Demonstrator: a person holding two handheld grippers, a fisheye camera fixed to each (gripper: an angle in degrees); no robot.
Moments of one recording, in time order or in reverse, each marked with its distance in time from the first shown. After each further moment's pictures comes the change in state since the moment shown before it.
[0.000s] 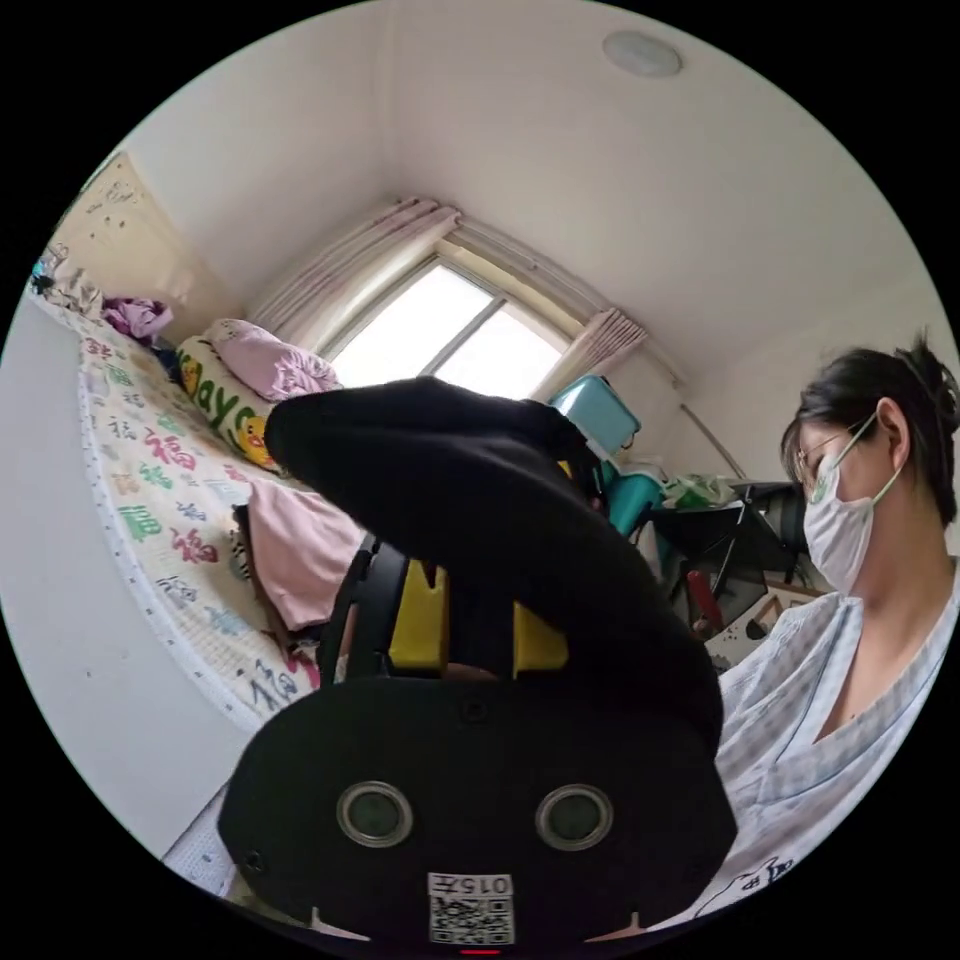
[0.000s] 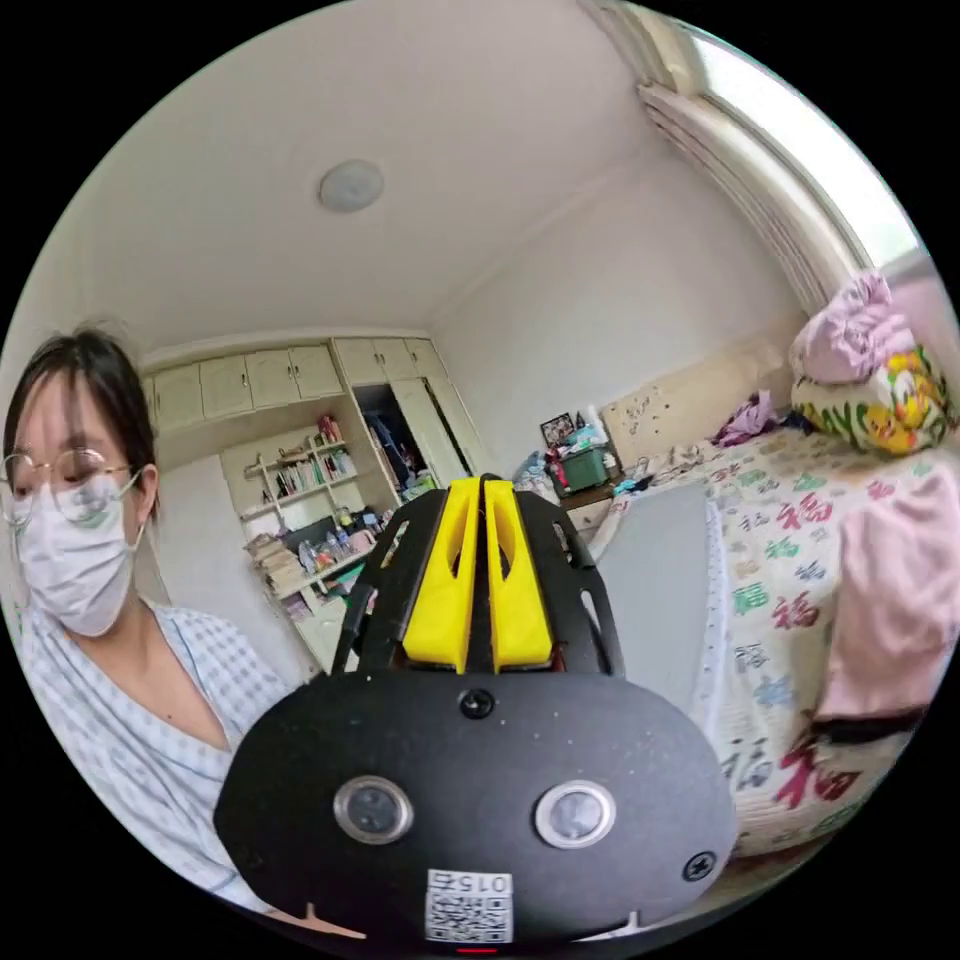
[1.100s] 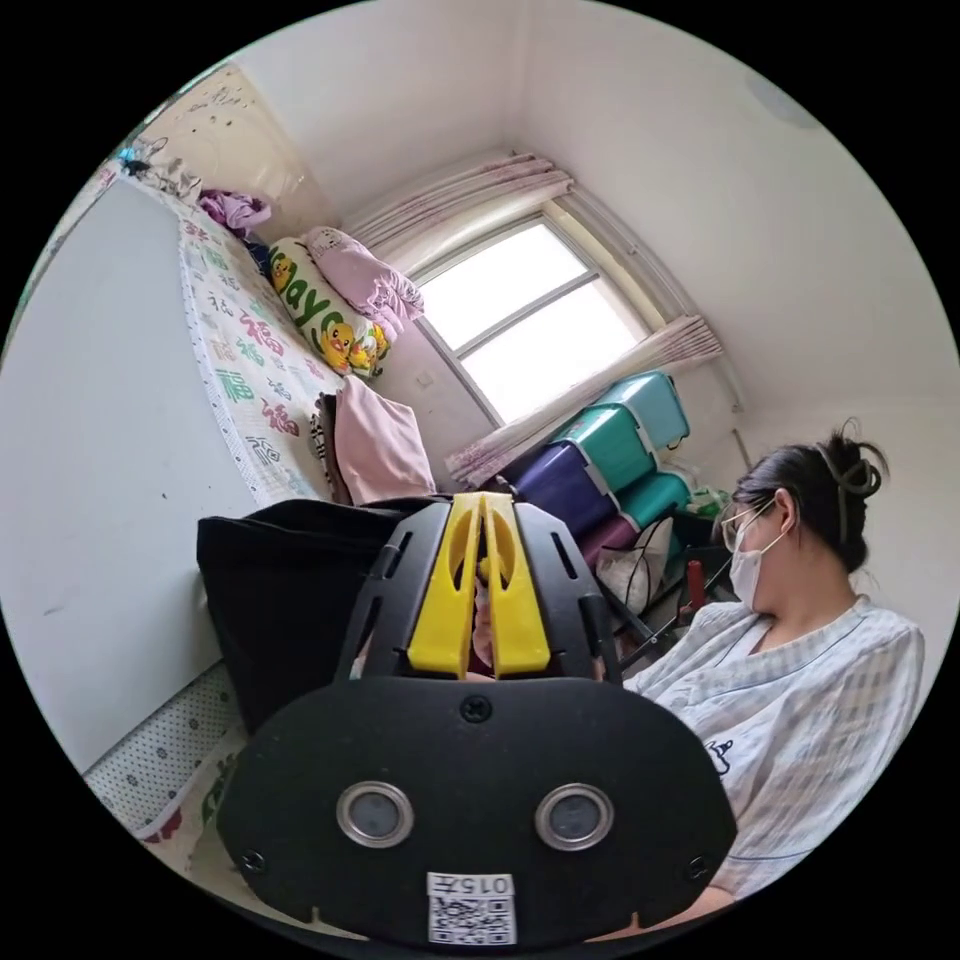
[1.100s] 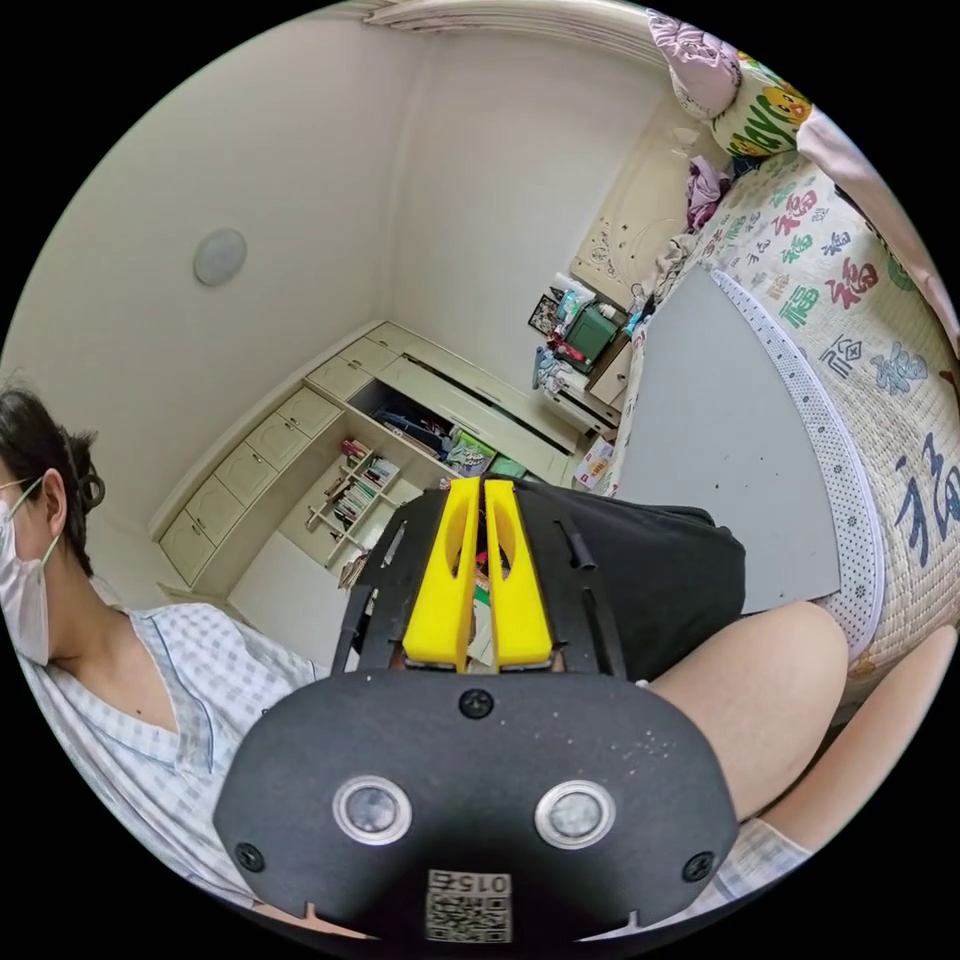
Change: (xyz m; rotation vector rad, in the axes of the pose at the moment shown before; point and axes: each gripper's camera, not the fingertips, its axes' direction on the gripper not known) left arm -0.194 0.160 -0.068 -0.155 -0.092 -0.277; right arm 0.174 0.157 0.087 -0.135 -0.240 0.546
